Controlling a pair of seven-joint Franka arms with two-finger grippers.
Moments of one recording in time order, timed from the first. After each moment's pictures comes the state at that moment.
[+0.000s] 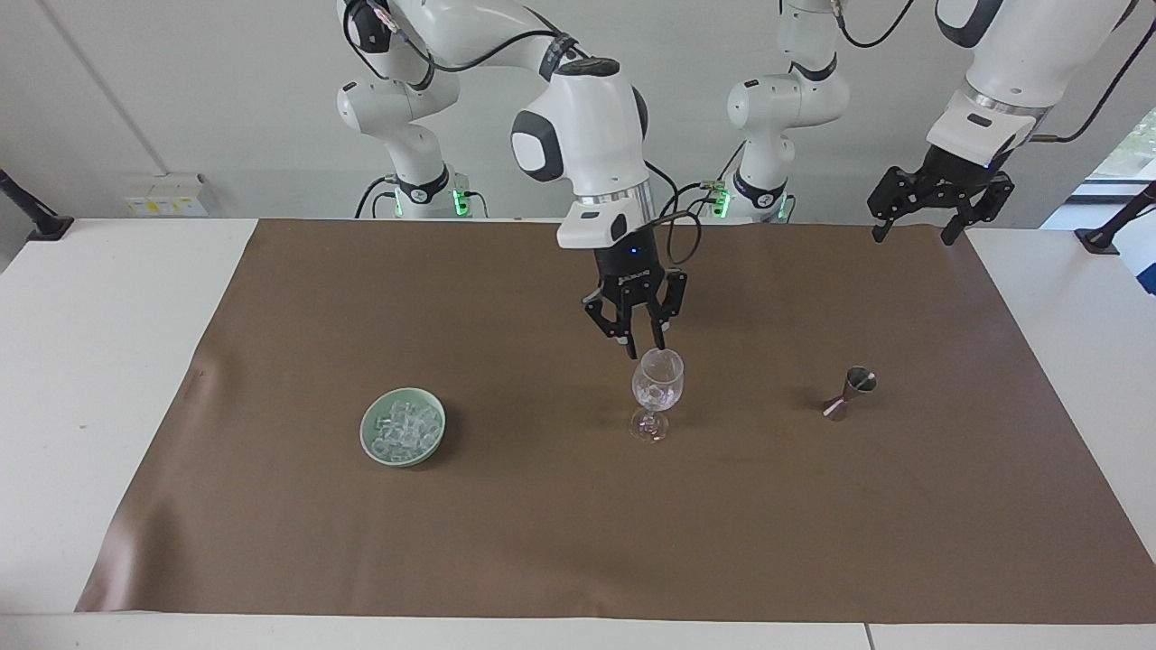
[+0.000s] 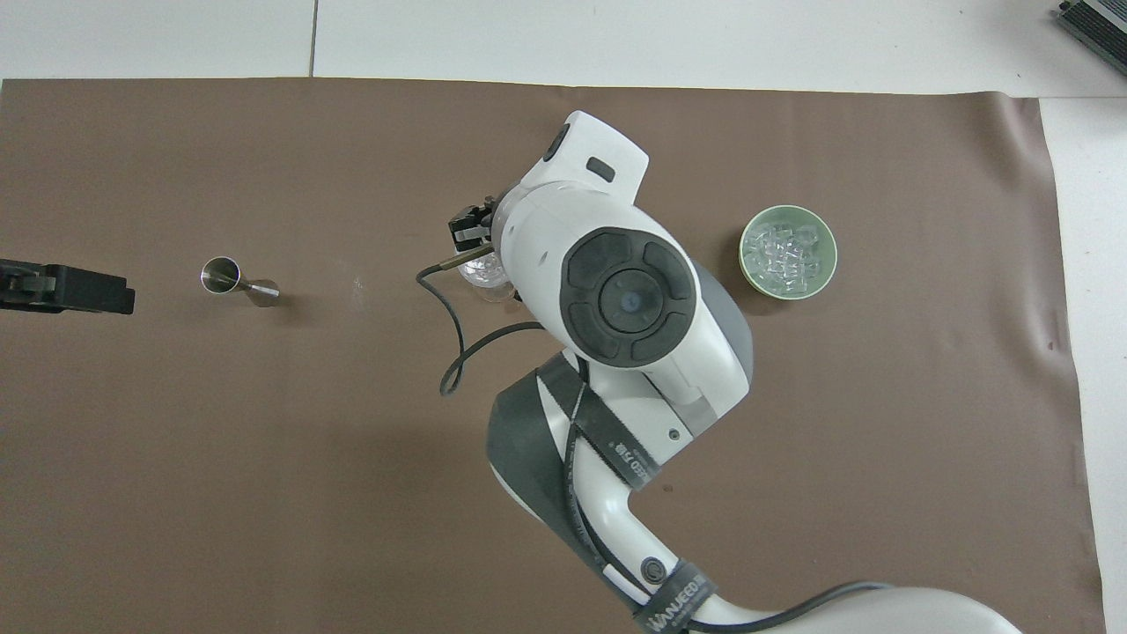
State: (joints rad) left arm 0.10 -0.11 -0.15 -1.67 -0.03 1.62 0.05; right arm 0.51 0.35 0.07 -1.44 -0.15 2.27 0.35
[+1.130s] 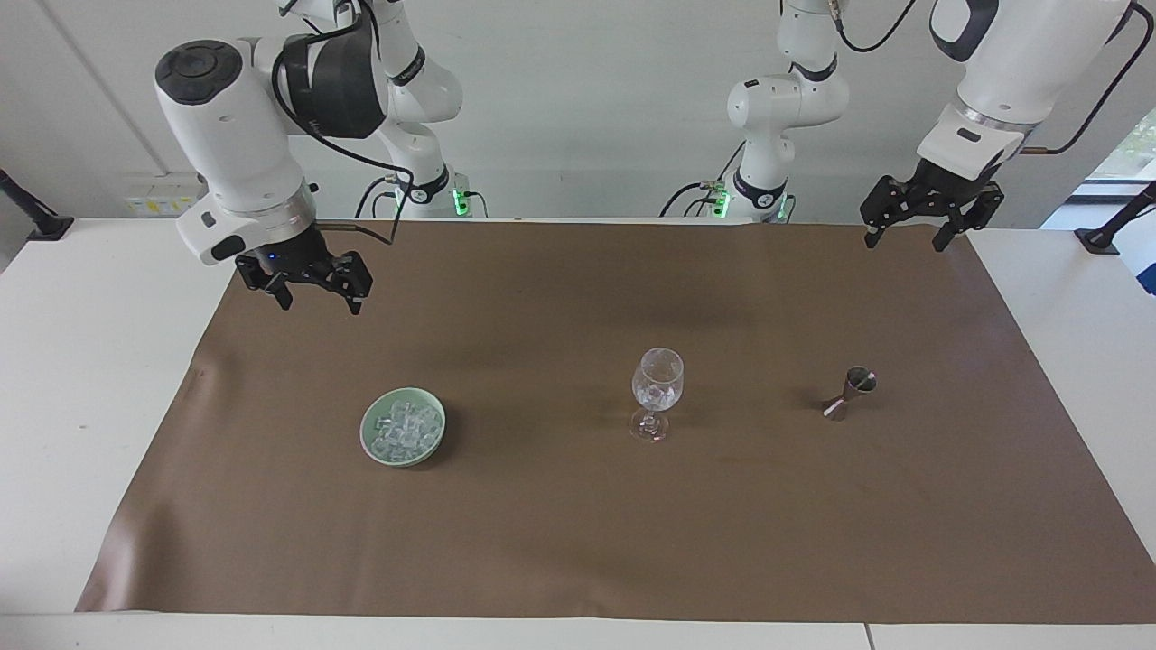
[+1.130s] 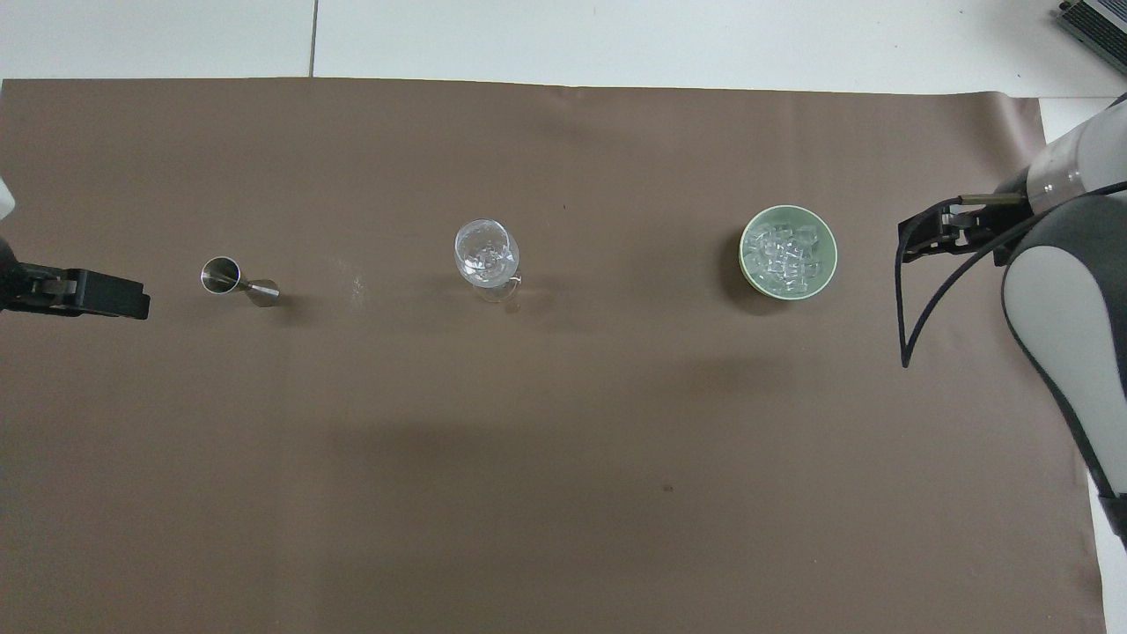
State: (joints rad) left arm 0.10 -0.10 -0.16 -1.68 -0.03 1.62 0.05; right arm -0.06 0.13 0.07 -1.56 -0.04 1.68 0.08
